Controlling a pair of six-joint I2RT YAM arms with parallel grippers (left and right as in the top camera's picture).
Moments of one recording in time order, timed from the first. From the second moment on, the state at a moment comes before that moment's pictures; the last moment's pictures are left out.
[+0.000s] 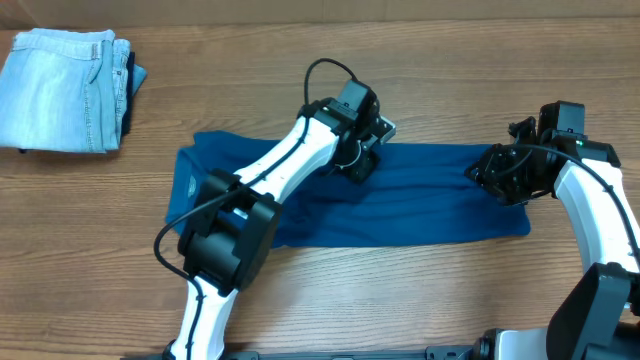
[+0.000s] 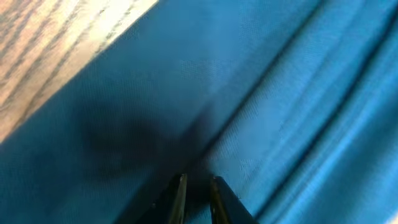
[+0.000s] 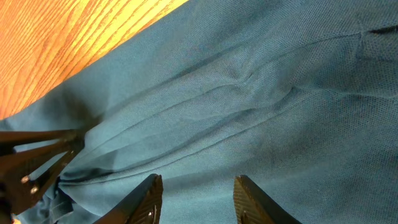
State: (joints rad) left arm -0.59 2.20 1.69 -0.78 0.27 0.12; right arm -0.22 1.58 1.11 -0.87 -0.41 0.28
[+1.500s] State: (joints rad) left arm -0.64 2.19 1.69 -0.68 0.33 -0.05; right arm -0.34 1.58 1.11 -0.82 -0.20 0.40
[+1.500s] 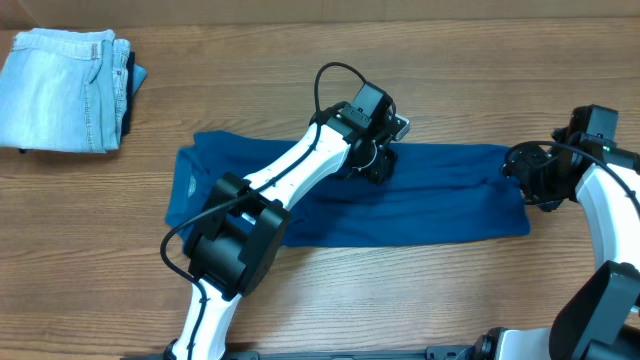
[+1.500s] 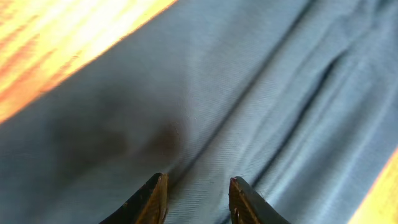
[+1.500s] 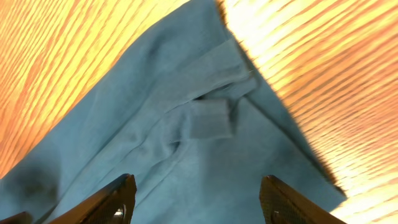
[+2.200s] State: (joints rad) left arm -0.58 2.26 1.69 -0.66 0.21 -0.15; right arm -0.34 1.74 1.10 -0.68 -0.23 0.38
